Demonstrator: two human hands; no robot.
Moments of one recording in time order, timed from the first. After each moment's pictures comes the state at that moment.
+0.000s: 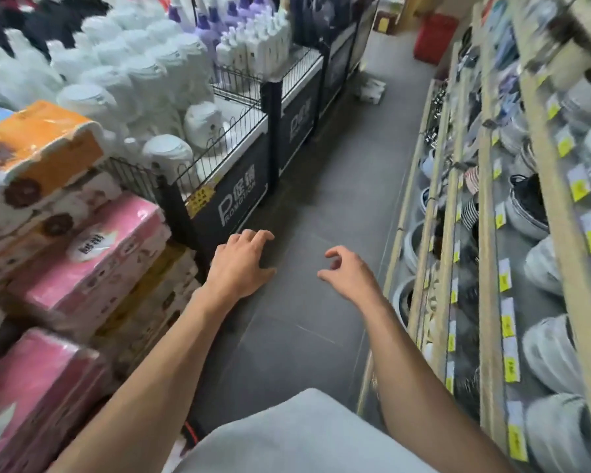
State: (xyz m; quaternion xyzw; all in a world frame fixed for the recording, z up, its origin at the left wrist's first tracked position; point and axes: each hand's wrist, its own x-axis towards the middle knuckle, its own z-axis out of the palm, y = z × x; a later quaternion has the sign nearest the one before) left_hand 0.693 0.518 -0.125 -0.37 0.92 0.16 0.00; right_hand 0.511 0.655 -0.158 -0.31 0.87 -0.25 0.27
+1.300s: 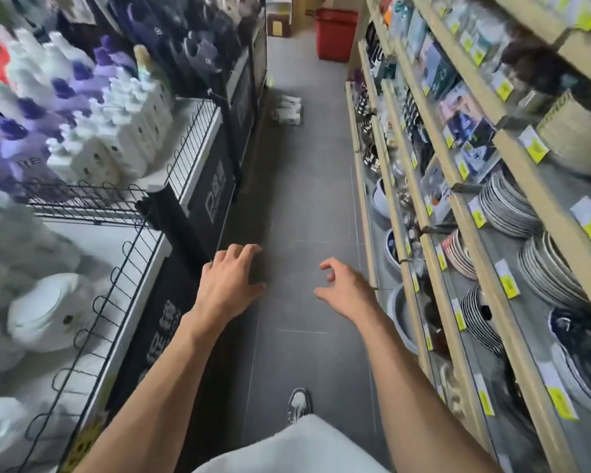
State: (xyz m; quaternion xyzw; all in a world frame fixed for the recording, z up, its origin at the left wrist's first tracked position) left_hand 0.165 0.135 -0.125 -0.25 0.96 0.15 0.02; right_hand 0.030 0.328 -0.163 -0.22 0.92 -0.25 0.22
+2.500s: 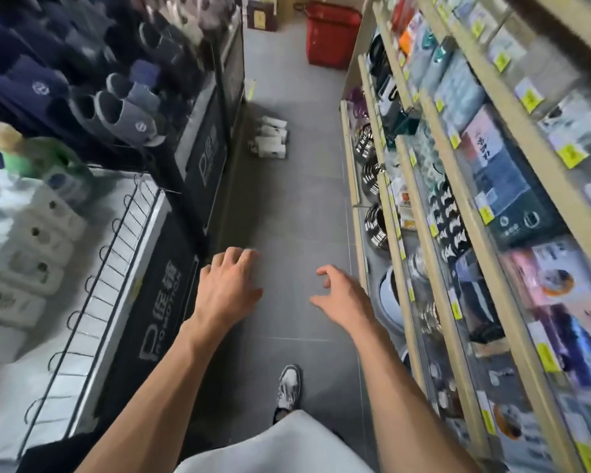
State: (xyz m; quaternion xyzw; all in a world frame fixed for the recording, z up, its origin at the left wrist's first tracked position) left_hand -0.457 -0.221 -0.154 -0.24 0.96 0.17 0.04; right_hand -0.576 -0.029 -0.182 -0.20 0.93 -0.21 0.23
